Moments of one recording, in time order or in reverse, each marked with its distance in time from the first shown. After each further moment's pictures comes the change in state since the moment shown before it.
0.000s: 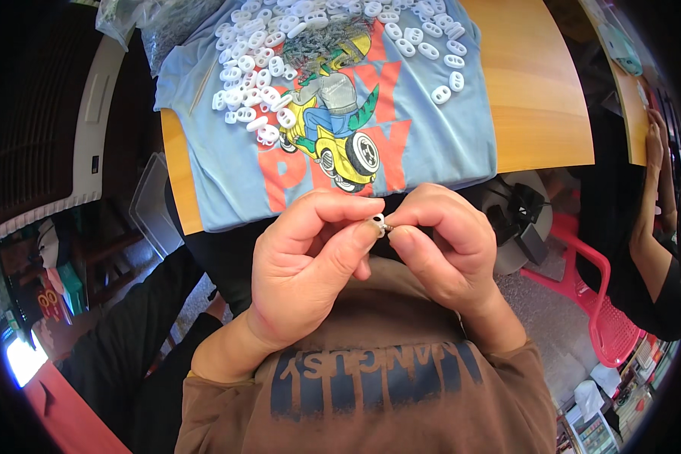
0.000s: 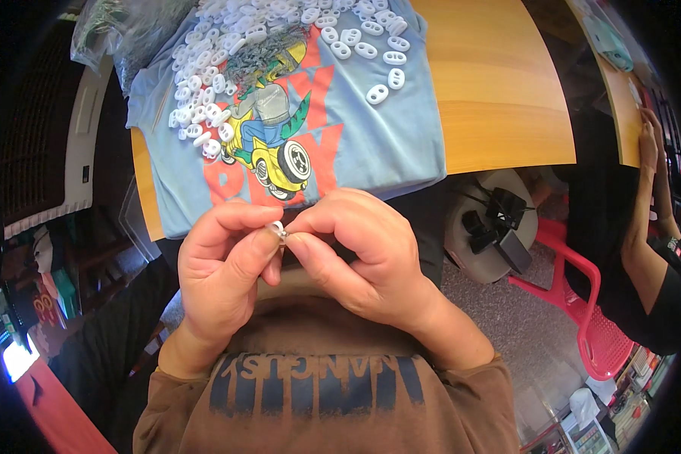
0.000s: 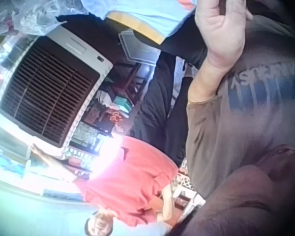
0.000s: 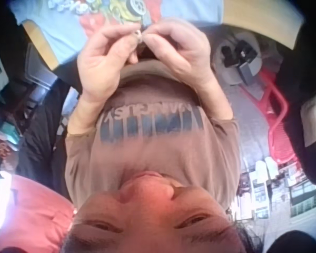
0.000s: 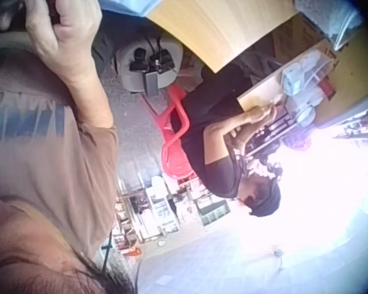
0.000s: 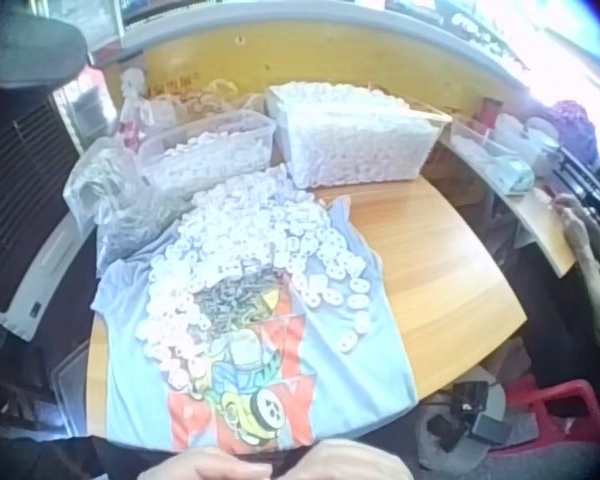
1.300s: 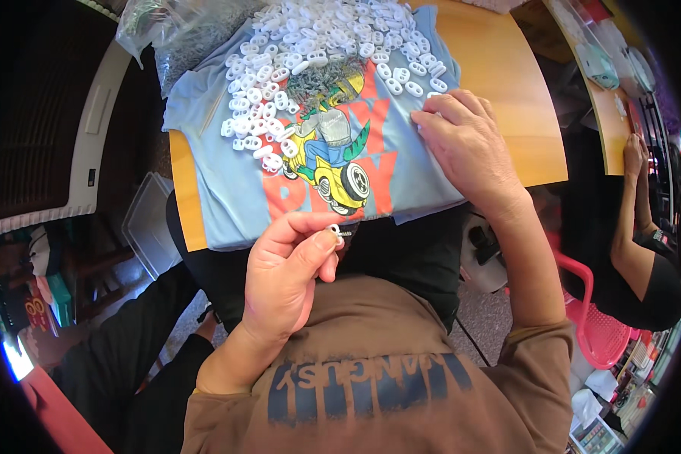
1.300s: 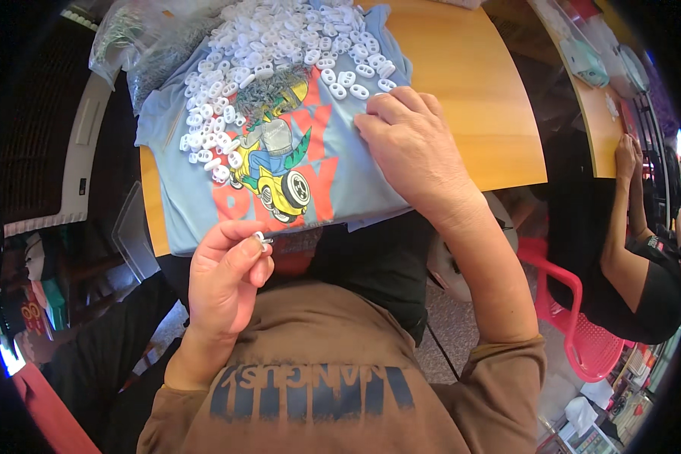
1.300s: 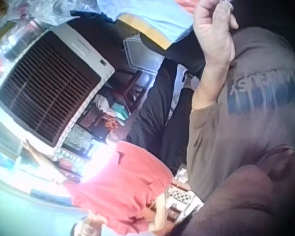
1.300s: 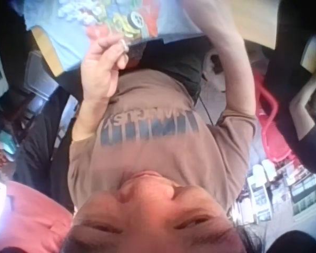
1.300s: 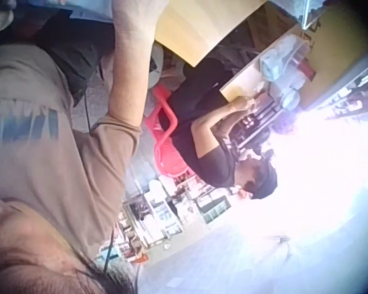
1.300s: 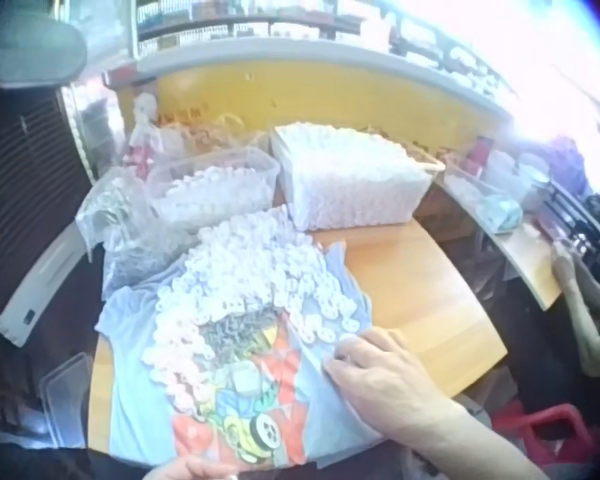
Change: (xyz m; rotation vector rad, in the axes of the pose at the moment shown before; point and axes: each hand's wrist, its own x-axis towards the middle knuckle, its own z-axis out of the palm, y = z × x) left_hand -0.003 -0.005 -0.013 -0.397 0.181 -0.150; right_hand 0.080 0.029 -0.066 -1.190 -0.198 -0.342
